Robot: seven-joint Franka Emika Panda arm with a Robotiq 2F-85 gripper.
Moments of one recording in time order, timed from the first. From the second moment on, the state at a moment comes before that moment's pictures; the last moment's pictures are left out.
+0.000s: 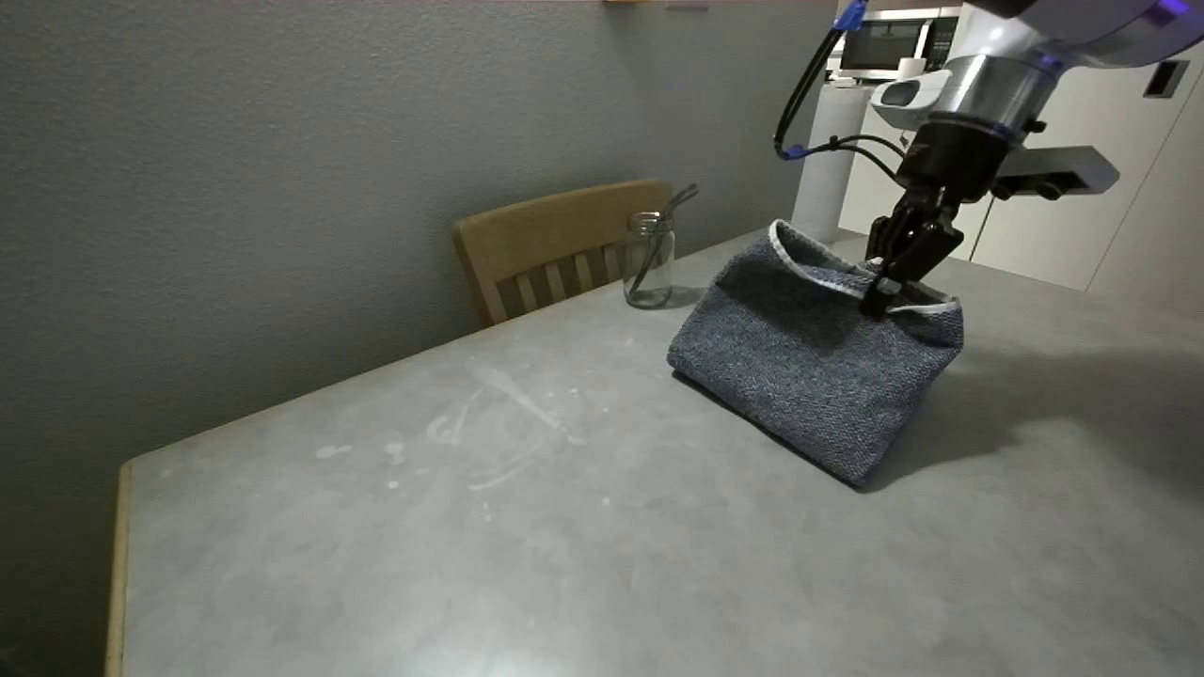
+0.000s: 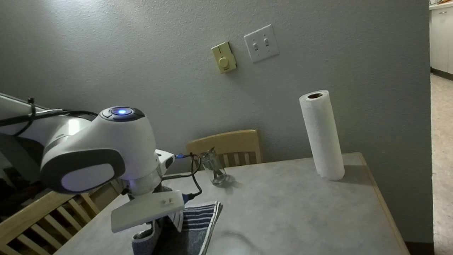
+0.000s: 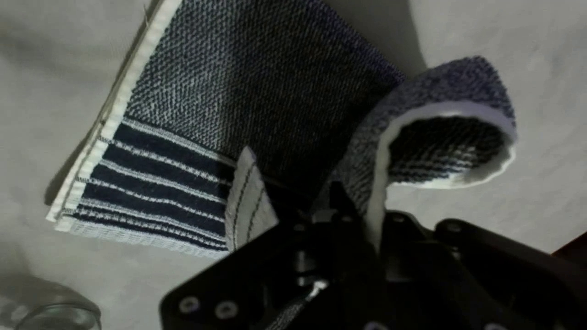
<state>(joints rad) -0.20 0.30 0.04 -2.17 0.63 2.38 -1.41</state>
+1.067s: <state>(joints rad) -0.26 0.40 0.02 -2.11 0.67 2.43 -1.48</state>
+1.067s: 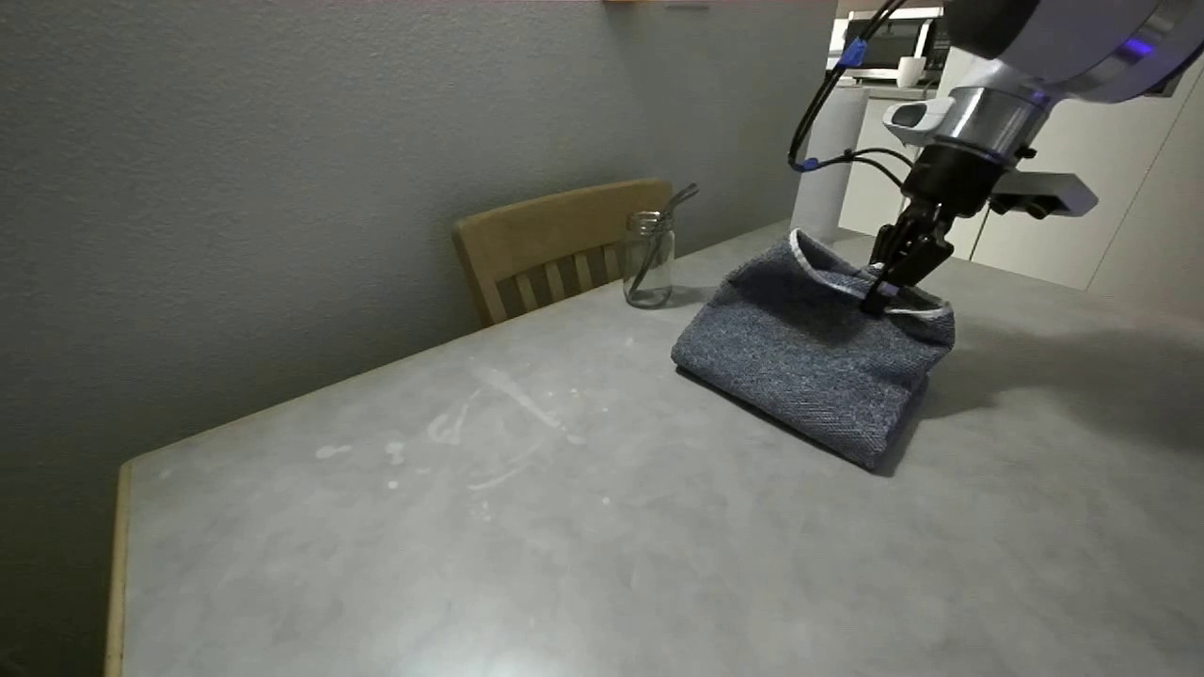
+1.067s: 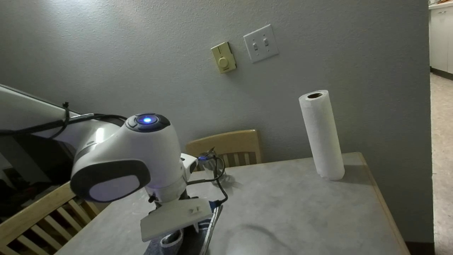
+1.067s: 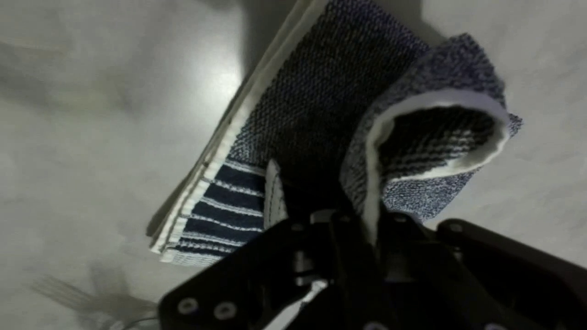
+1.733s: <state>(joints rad) -0.29 0.39 0.01 -2.11 0.76 2.45 -1.49</state>
